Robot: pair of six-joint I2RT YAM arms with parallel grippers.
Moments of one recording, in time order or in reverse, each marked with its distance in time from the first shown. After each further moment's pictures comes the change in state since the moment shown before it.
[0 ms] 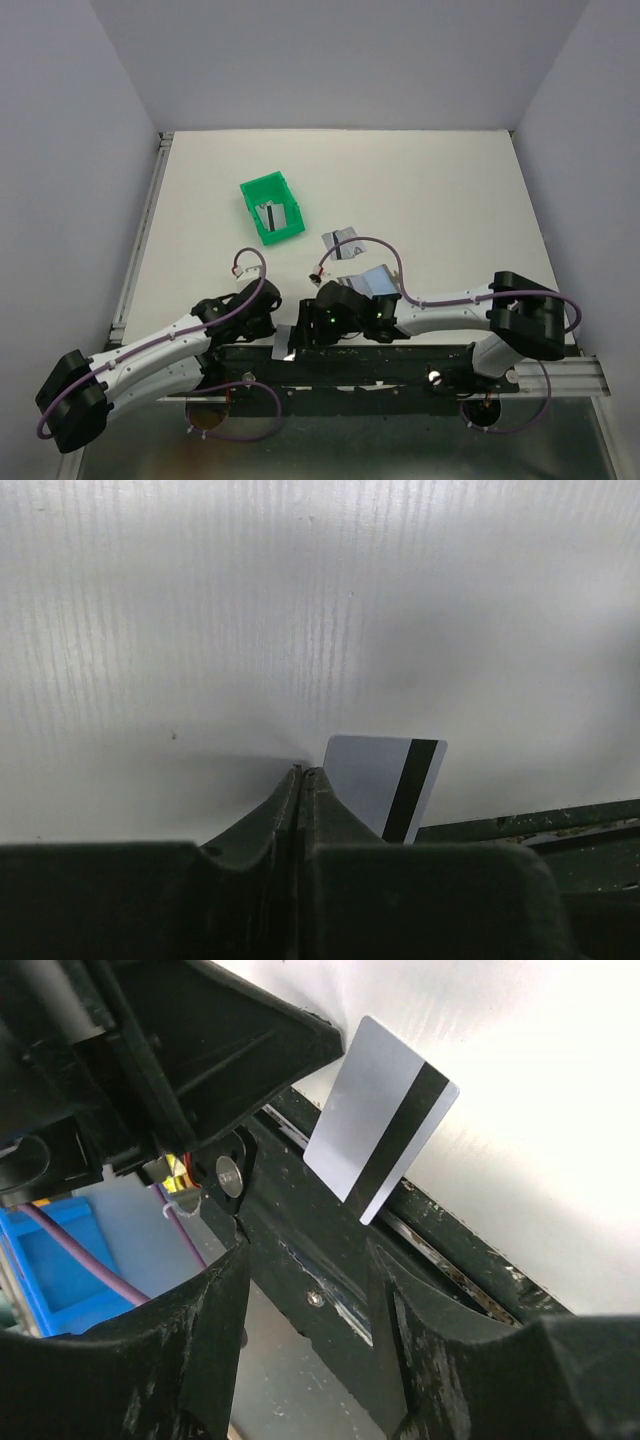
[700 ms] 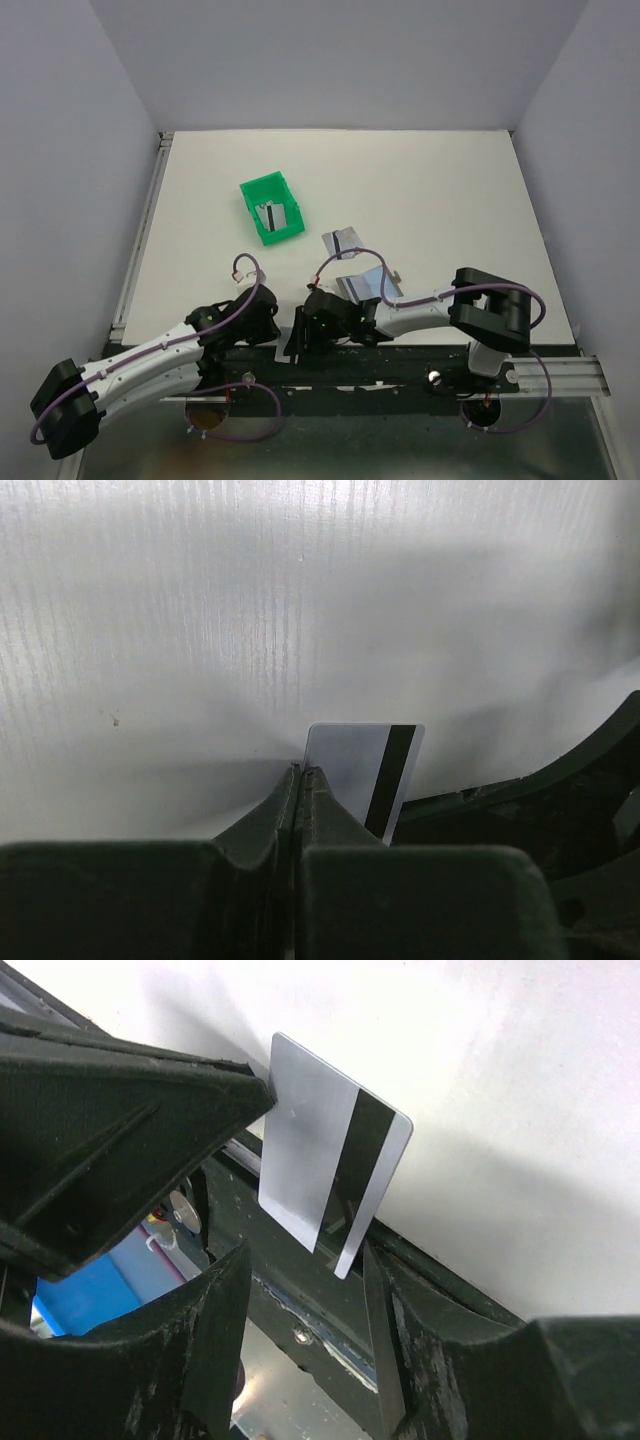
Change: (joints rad) left arm -0.038 -0.098 -0.072 0.061 0.057 -0.048; right arm 0.013 0.176 0.012 0.064 -0.024 0.199
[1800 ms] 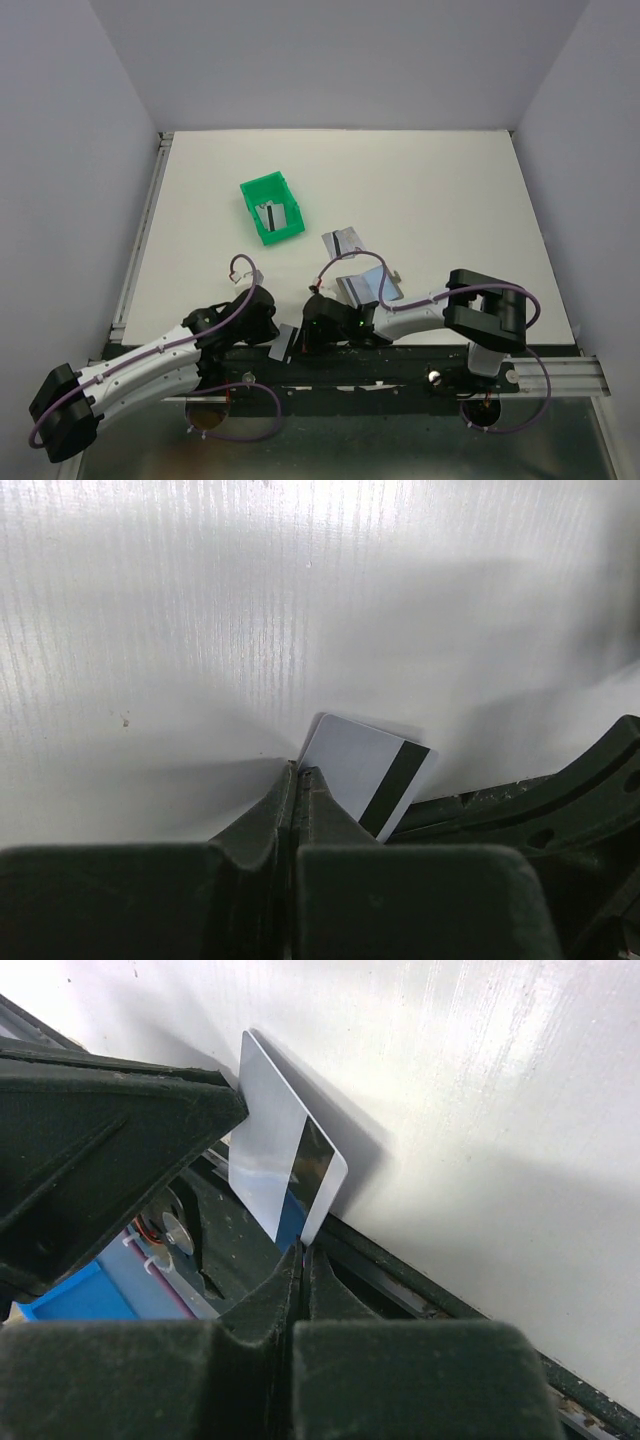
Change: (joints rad) left arm 0.000 -0.039 -0.016 -0.004 0.004 -0.023; right arm 0.010 0.045 0.006 0.035 0.059 0.039
